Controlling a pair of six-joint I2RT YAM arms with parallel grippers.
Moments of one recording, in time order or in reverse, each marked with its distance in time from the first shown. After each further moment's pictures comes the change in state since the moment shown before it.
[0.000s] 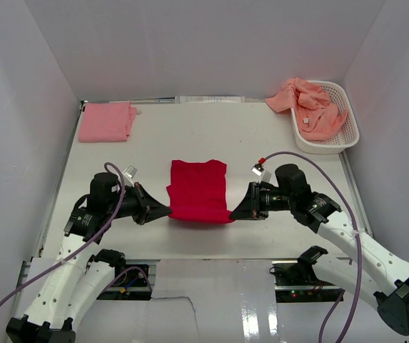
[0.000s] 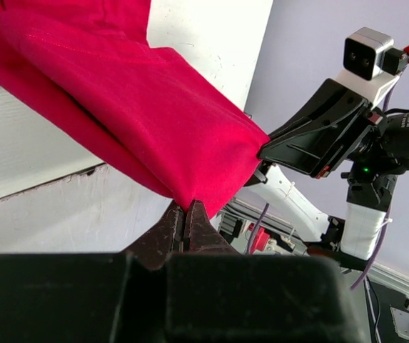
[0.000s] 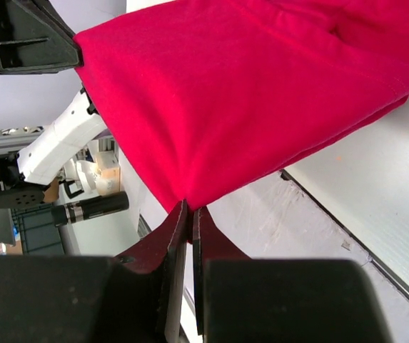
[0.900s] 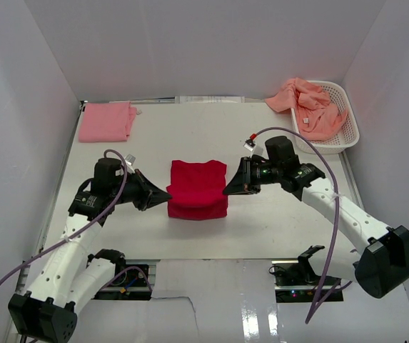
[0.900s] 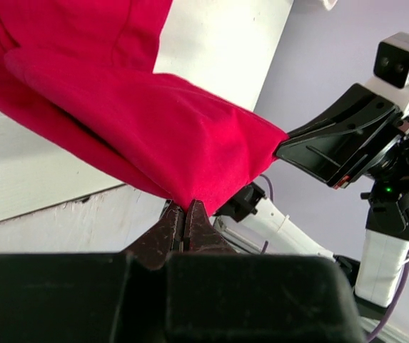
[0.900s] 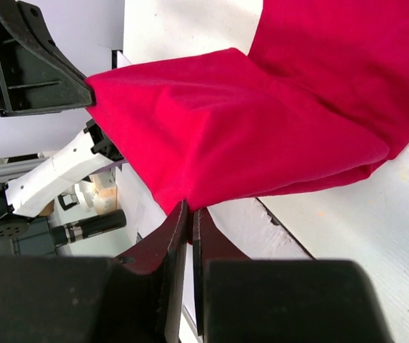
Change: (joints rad) left arm 0.009 0.154 0.095 0.027 -0.075 -0.033; right arm -0.086 0.296 0.239 0.000 -0.043 -0.103
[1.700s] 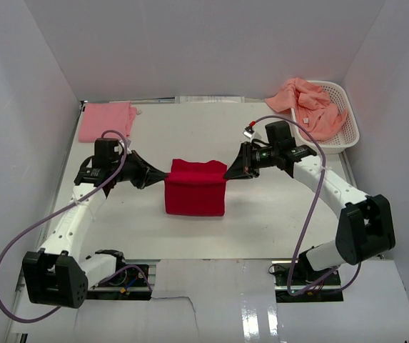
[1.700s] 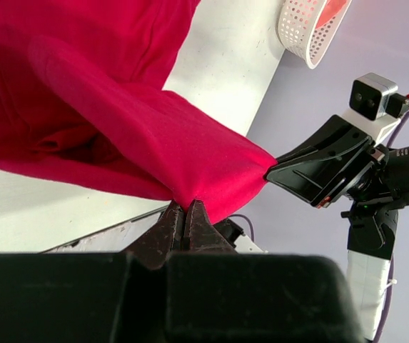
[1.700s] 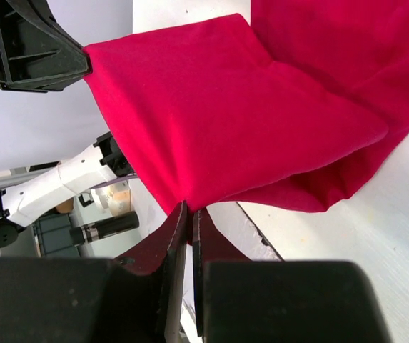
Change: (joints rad) left arm 0.144 0.293 0.128 0.097 0.032 0.036; right arm -0.141 0.251 0.143 0.006 -0.155 -0.090
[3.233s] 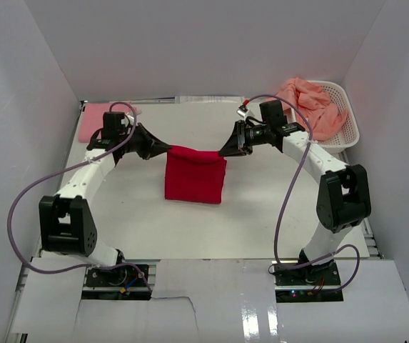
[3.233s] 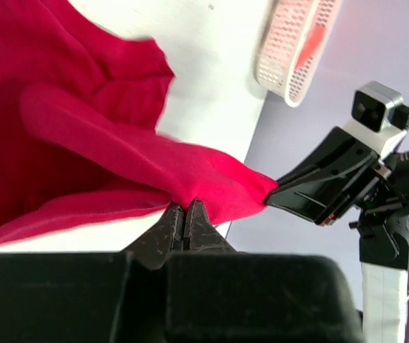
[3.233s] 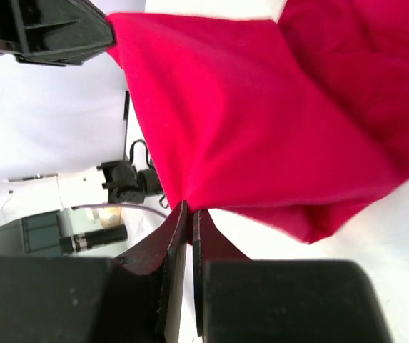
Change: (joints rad) left arm 0.015 0.464 0.270 0.240 0.027 0.066; right arm -0.063 0.346 0.331 0.007 -0.073 -0.098
